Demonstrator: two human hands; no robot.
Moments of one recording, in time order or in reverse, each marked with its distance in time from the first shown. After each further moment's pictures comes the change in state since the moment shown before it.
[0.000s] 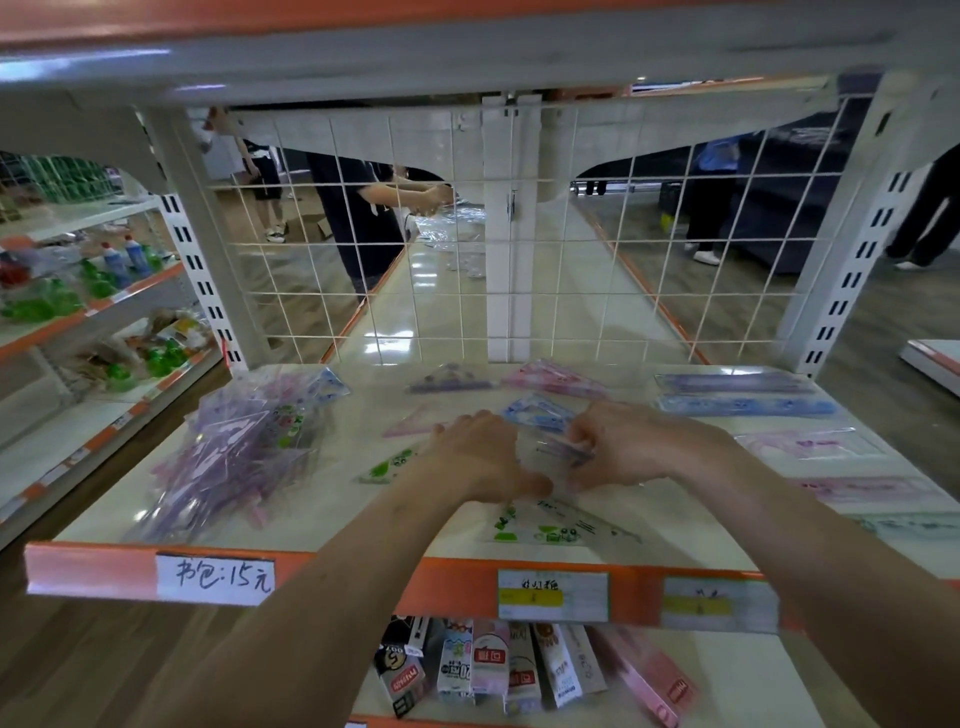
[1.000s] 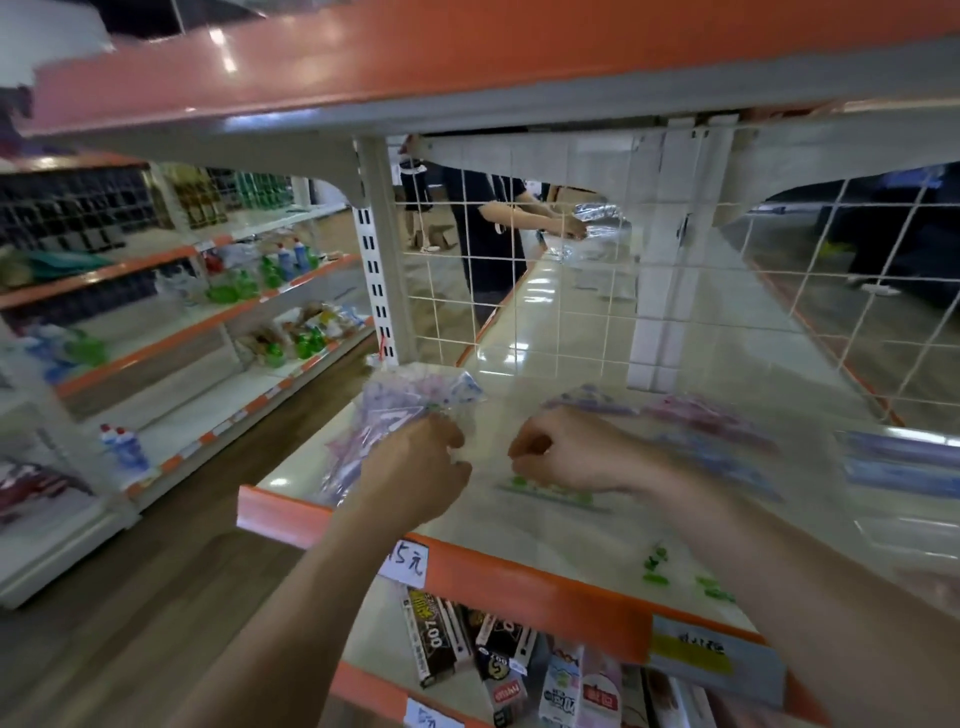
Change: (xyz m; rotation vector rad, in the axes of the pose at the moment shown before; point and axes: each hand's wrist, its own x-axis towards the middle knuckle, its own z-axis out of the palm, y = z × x) left_hand -0.076 -0.137 -0.012 -0.171 0.384 -0.416; right_hand 0.050 -0.139 0.002 0.314 0.047 -0.440
